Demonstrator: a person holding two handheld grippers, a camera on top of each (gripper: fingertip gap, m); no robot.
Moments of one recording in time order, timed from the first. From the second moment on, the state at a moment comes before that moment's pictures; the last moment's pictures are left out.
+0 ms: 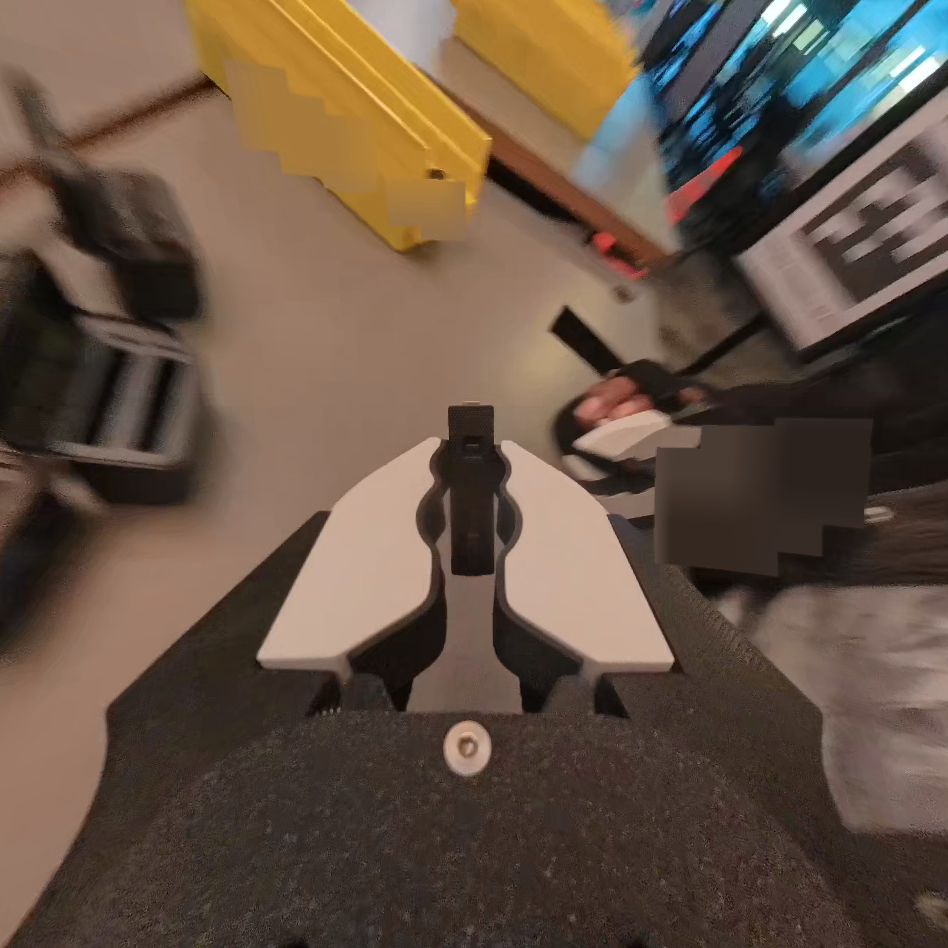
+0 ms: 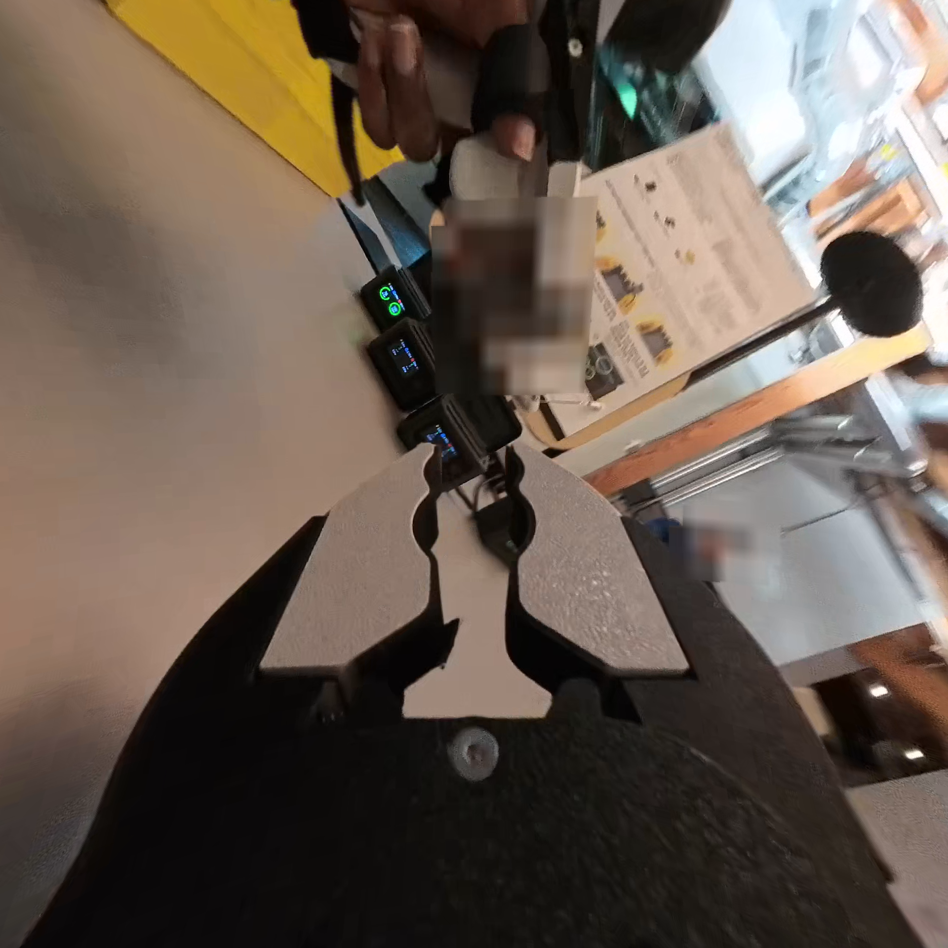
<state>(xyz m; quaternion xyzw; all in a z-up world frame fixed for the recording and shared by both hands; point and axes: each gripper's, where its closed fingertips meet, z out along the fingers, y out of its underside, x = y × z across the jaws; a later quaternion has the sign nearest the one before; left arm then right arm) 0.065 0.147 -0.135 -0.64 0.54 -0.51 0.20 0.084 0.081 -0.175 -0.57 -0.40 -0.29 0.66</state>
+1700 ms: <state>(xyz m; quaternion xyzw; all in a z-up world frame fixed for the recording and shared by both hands) 0.061 0.340 -0.221 -0.63 0.75 -0.13 0.17 0.098 0.098 -0.189 -0.70 -0.31 -0.11 0.64</state>
